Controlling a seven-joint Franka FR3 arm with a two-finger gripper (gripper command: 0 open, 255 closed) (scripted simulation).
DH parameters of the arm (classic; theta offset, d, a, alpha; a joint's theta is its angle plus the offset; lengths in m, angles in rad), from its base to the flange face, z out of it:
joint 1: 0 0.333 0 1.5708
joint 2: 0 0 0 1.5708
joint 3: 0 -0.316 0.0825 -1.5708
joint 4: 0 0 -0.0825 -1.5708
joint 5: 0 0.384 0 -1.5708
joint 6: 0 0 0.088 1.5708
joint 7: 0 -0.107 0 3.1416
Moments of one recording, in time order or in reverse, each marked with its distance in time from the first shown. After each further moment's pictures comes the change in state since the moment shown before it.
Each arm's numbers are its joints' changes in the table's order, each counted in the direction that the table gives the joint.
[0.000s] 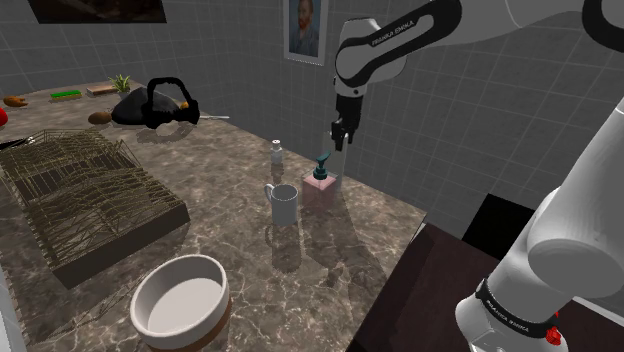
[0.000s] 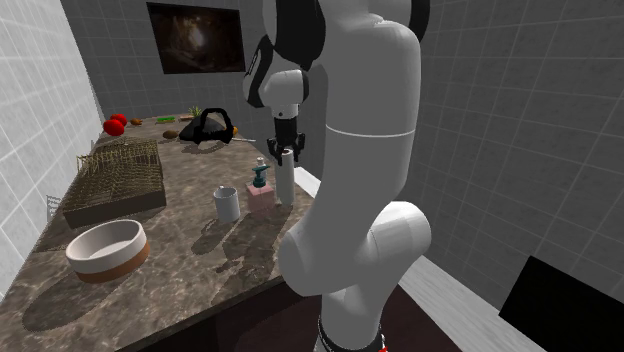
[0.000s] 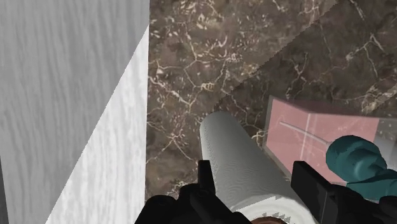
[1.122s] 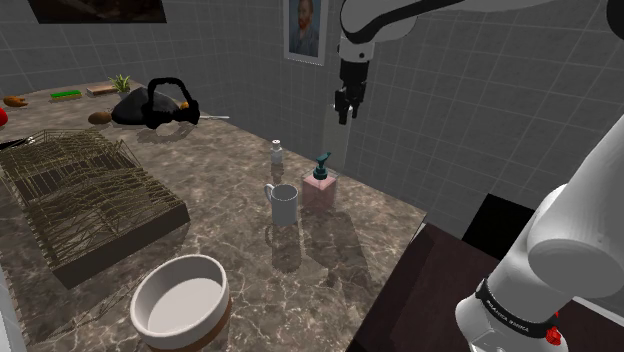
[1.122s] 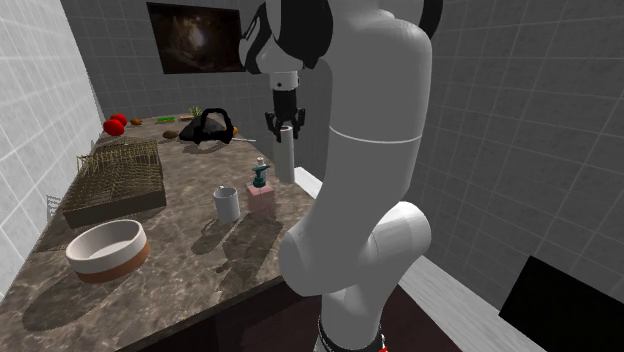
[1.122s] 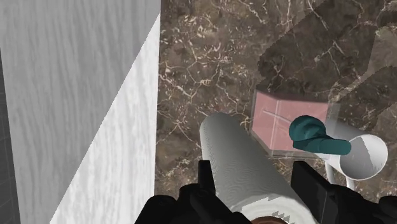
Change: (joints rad) arm 0.000 0.059 0.000 0.160 -0.004 0.219 0.002
